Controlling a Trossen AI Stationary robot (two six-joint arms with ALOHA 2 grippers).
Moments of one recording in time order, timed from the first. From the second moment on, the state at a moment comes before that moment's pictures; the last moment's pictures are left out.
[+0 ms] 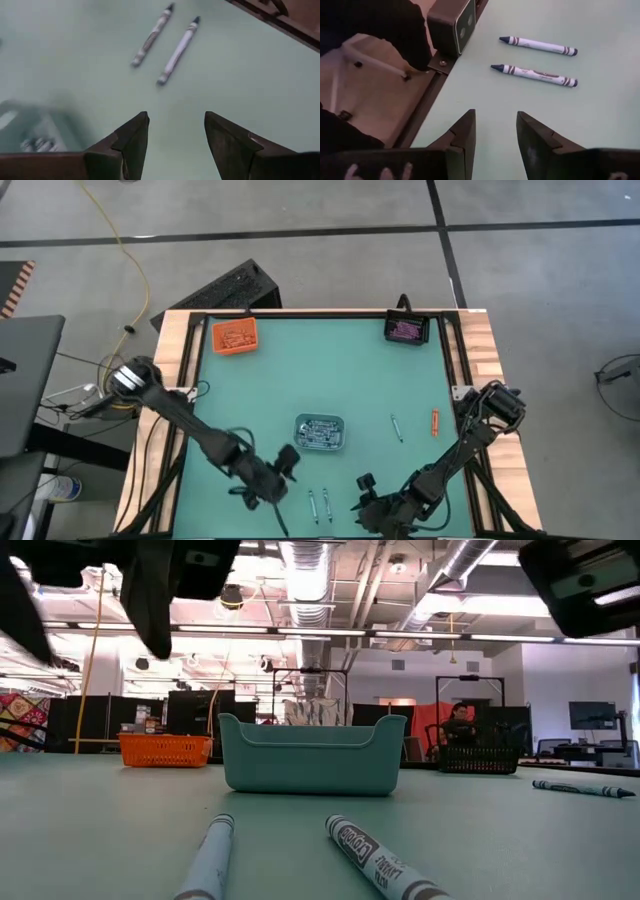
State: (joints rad) left arm -0.60 1.67 1.04 -0.19 -0.15 0.29; right arm 0.81 1.94 1.17 -0.08 0.38 0.28
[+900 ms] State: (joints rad) left arm -0.54 2.01 1.32 -0.16 0.06 0.38; right arm 0.88 1.94 1.17 -0.09 0.41 0.42
